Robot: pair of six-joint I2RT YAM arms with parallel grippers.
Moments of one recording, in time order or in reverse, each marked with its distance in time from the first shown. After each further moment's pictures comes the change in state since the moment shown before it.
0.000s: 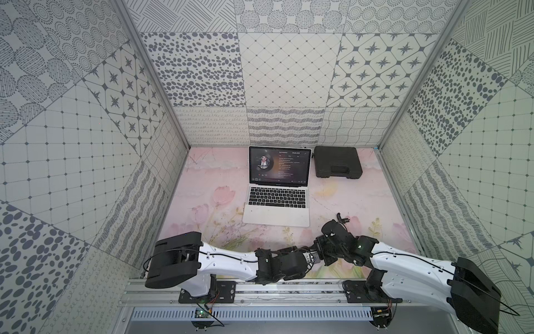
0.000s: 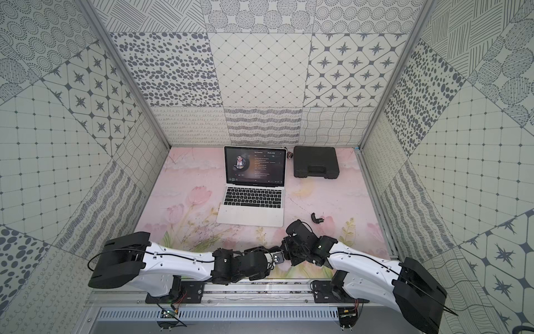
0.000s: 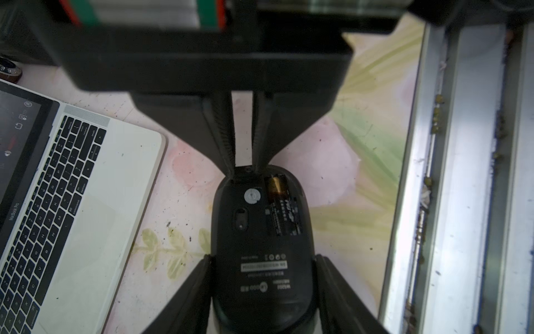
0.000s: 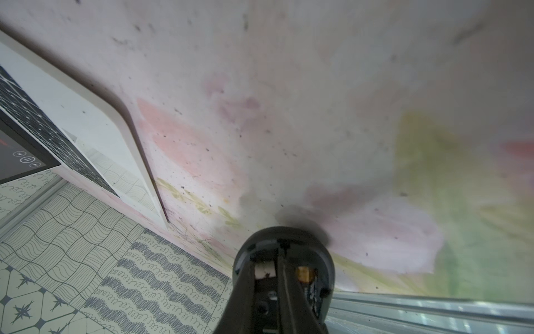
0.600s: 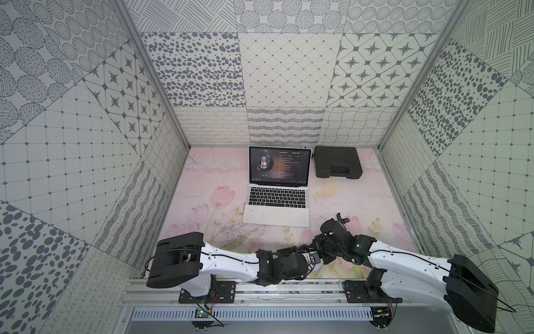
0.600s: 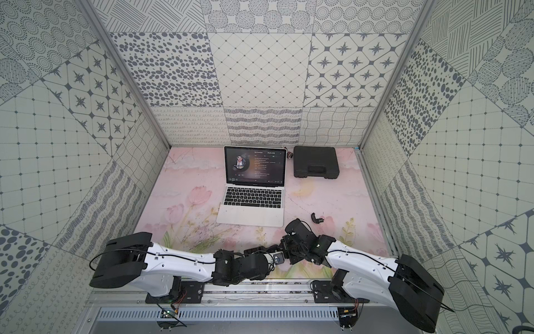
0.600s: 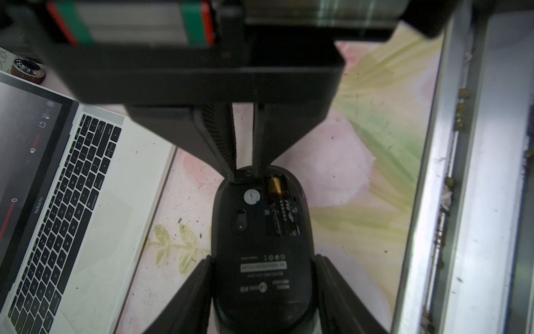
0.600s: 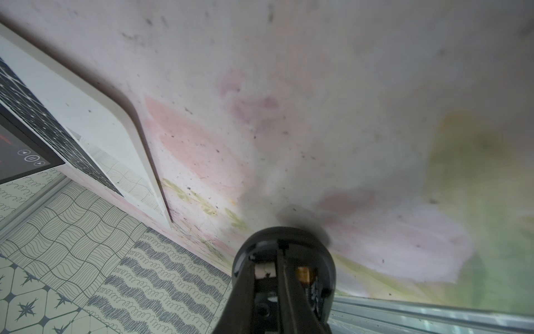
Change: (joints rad) left arm -0.011 0.014 -0.002 0.004 -0.054 0.004; right arm -0.005 0.033 0.006 0.042 -0.004 -0.005
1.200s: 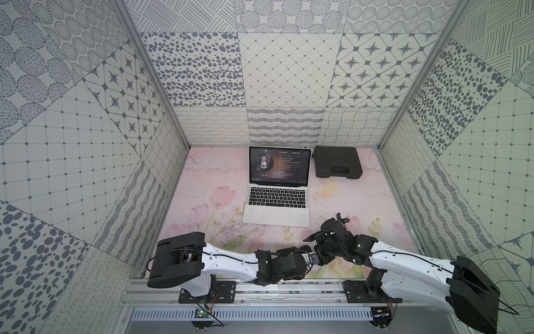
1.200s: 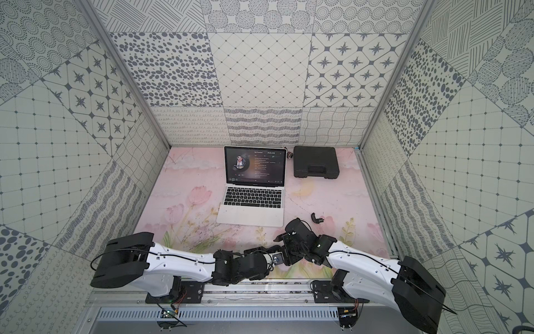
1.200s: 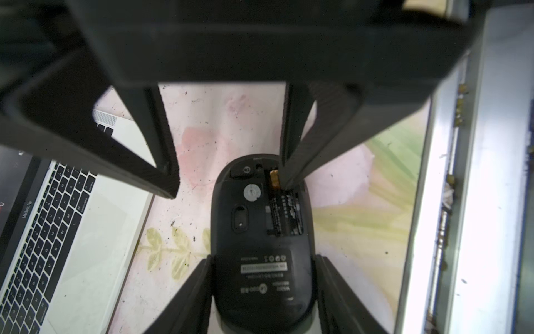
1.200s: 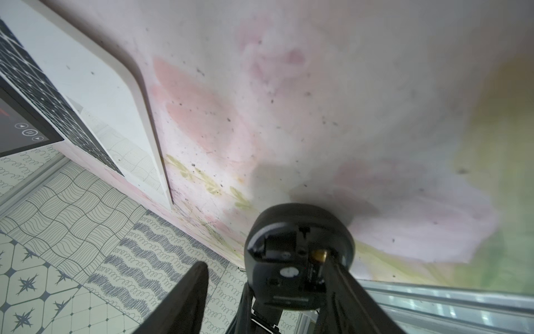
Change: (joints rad) left arm 0.023 -0.002 -0.040 0.058 0.027 0.009; right arm -0.001 -0.053 0.012 -0.026 -0.024 -0.026
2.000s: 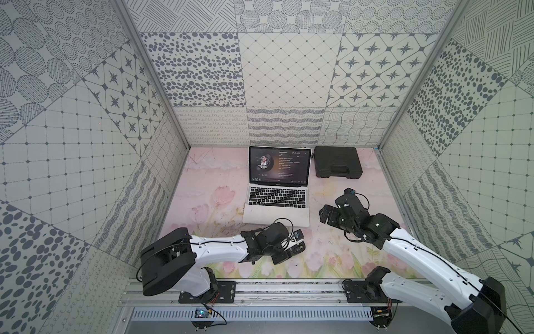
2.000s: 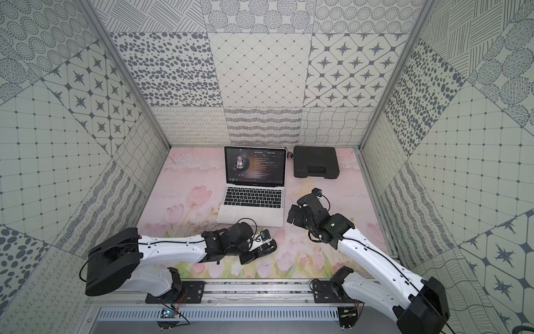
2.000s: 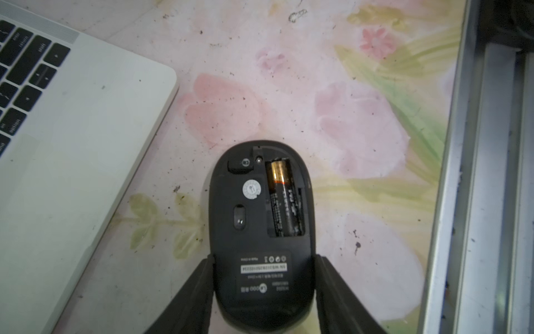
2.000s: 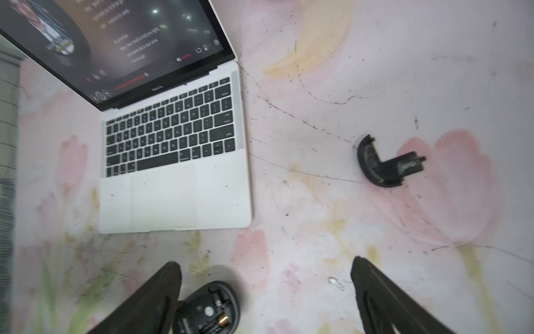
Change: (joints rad) left arm 0.357 -0.062 -0.048 -0.040 0.486 0.018; right arm -0.250 -0.027 0.358 -0.423 0.417 -1.271
